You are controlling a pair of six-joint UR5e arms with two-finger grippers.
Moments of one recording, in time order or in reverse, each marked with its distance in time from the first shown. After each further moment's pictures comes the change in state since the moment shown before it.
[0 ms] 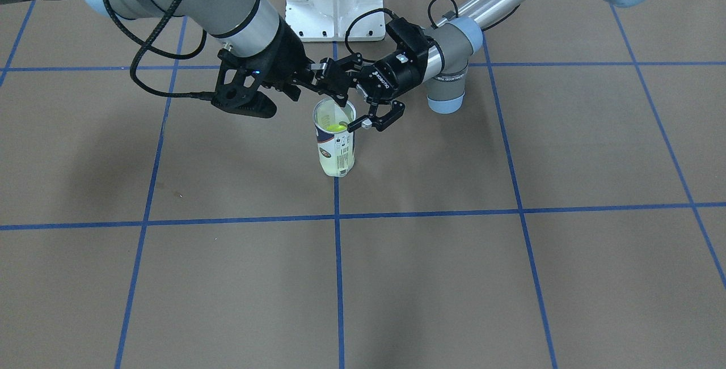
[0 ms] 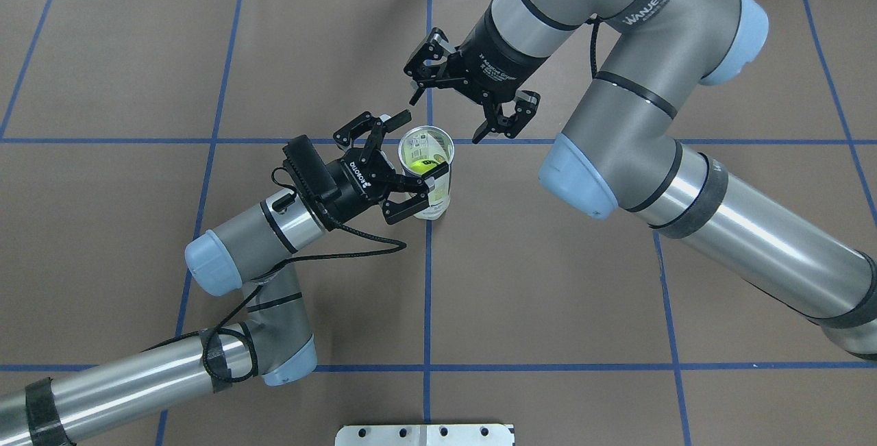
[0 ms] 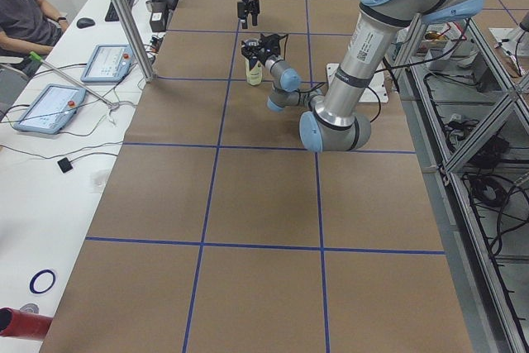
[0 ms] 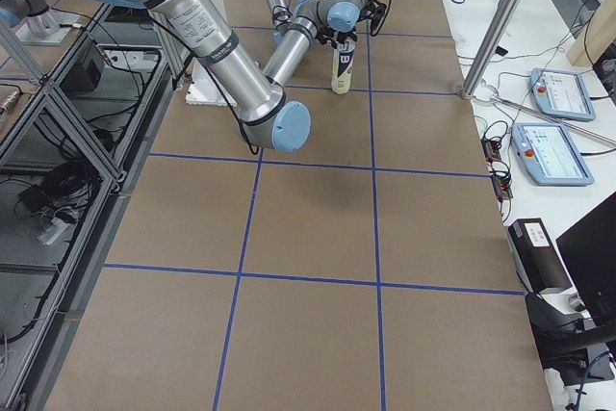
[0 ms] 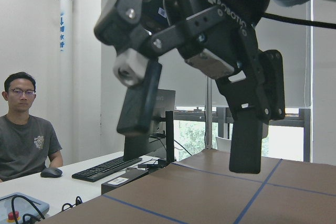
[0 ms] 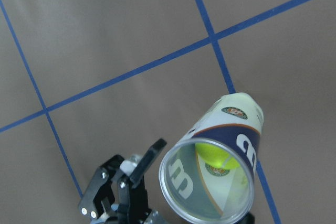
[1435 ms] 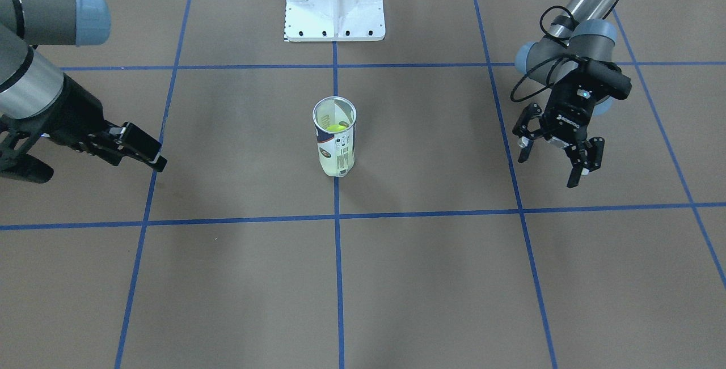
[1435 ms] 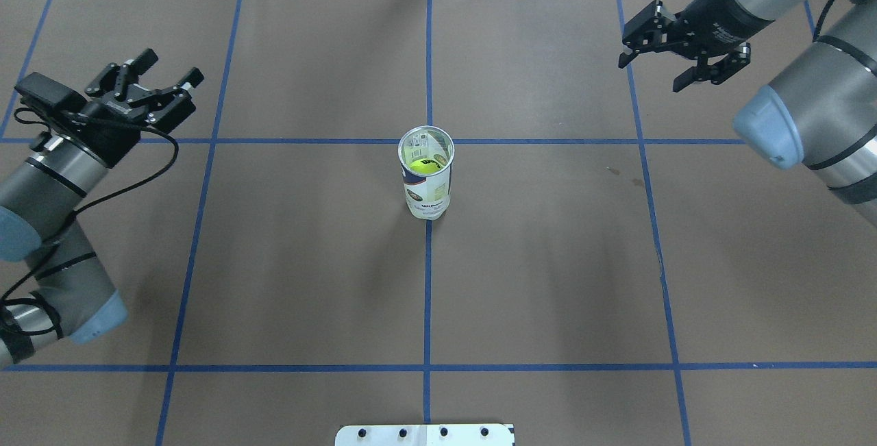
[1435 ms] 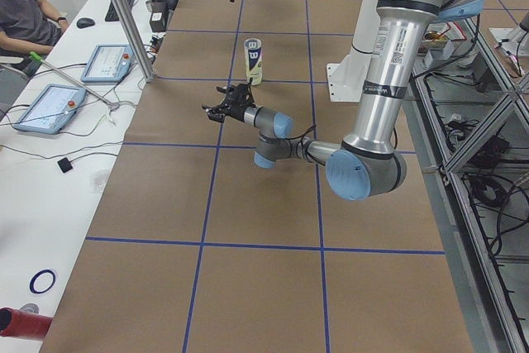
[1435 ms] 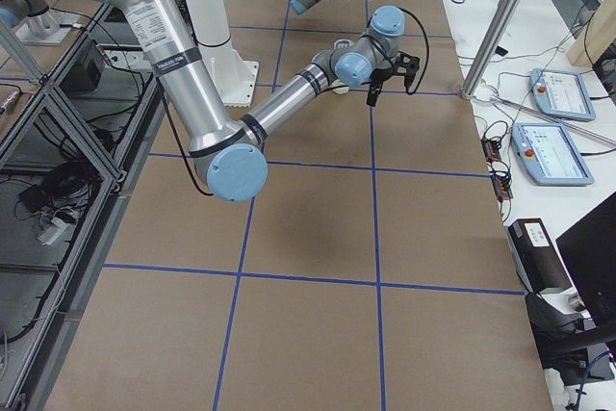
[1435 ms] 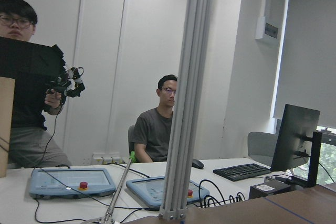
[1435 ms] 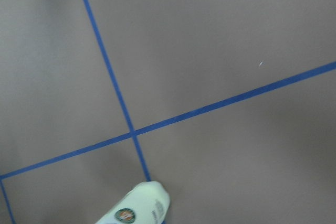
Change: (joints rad) left arm -0.294 0.459 -0.120 0.141 0.161 -0.409; right arm 0.283 -0.354 0.041 0.001 0.014 -0.512
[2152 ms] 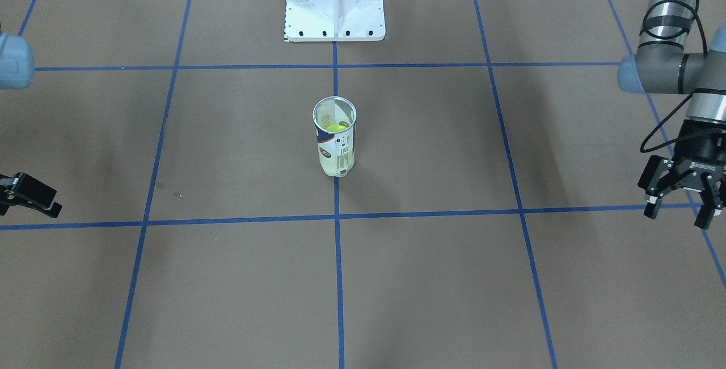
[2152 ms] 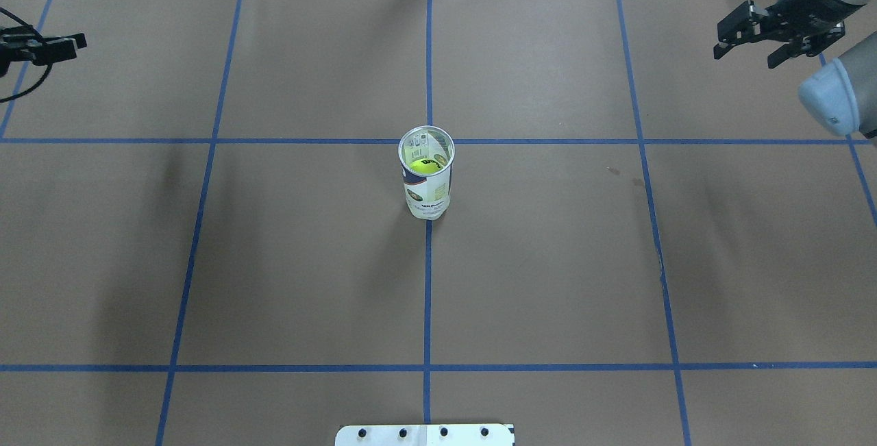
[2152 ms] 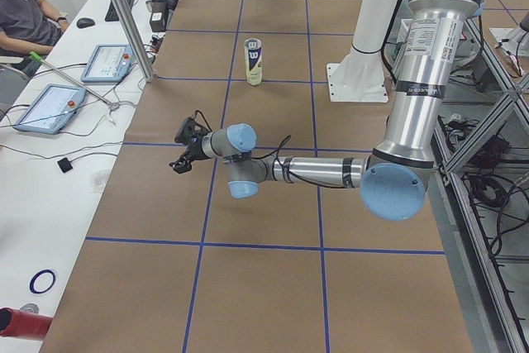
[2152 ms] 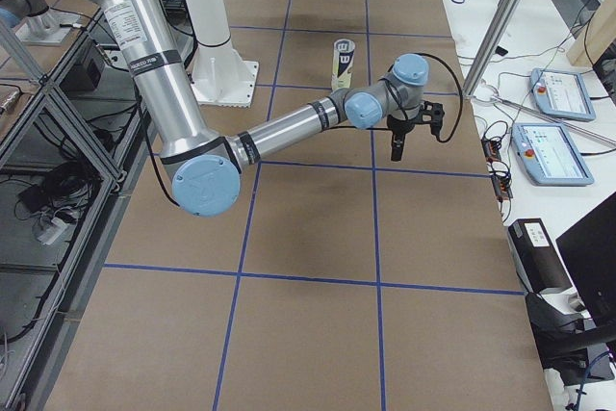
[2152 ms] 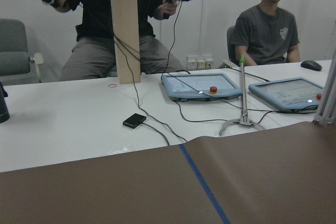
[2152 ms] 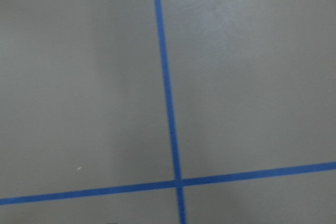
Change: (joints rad) left arm -0.444 0.039 -0.008 0.563 -0.695 -0.114; right arm 0.139 -0.055 -0.181 0.001 -0.046 -0.406
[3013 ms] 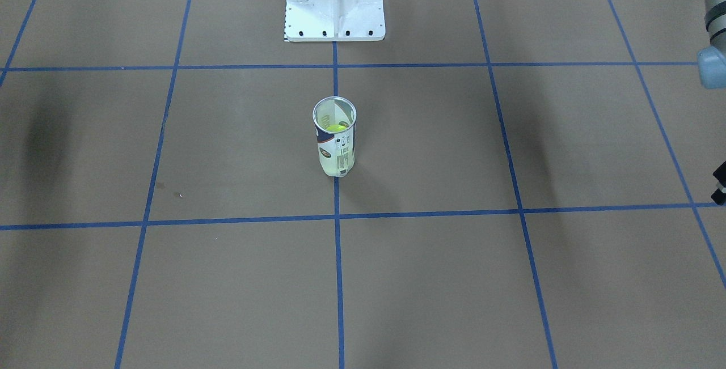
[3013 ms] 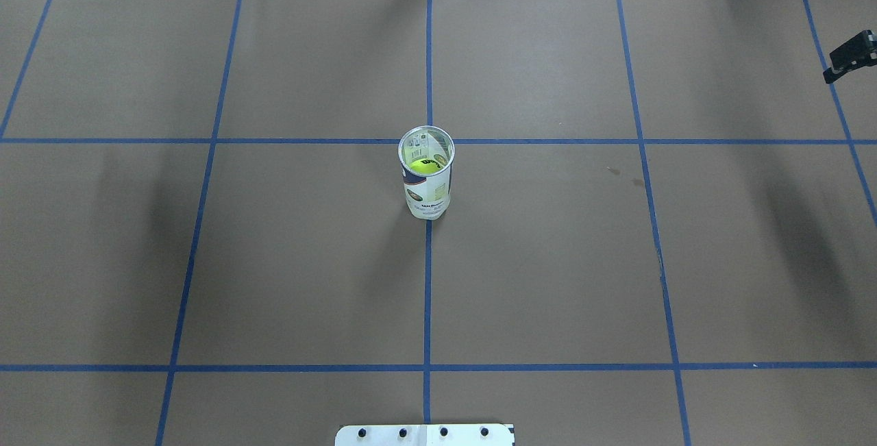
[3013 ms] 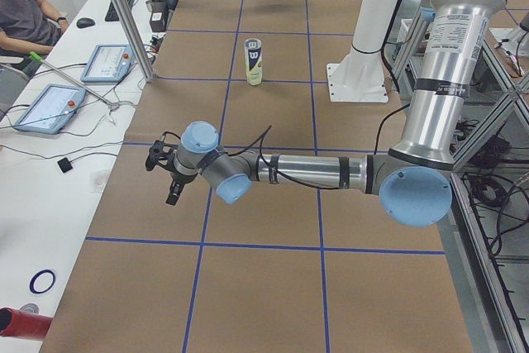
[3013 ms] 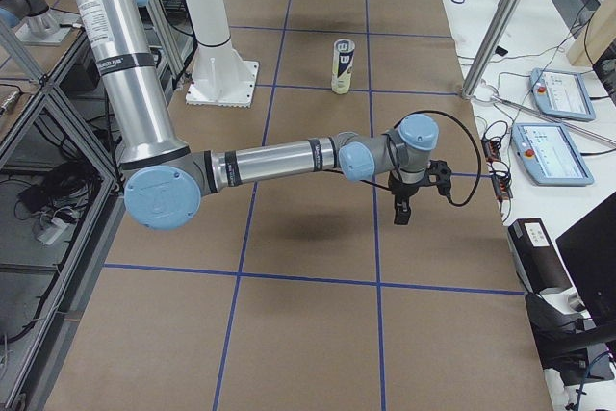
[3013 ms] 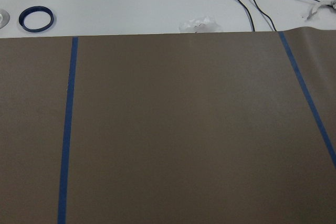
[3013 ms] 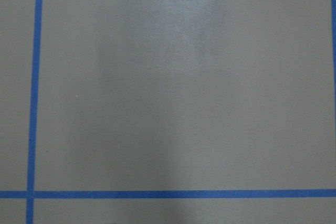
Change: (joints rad) left arm -0.237 -0.007 -0.058 0.587 -0.373 0.347; right arm 0.162 -0.126 -0.115 0.000 -0.001 -0.419
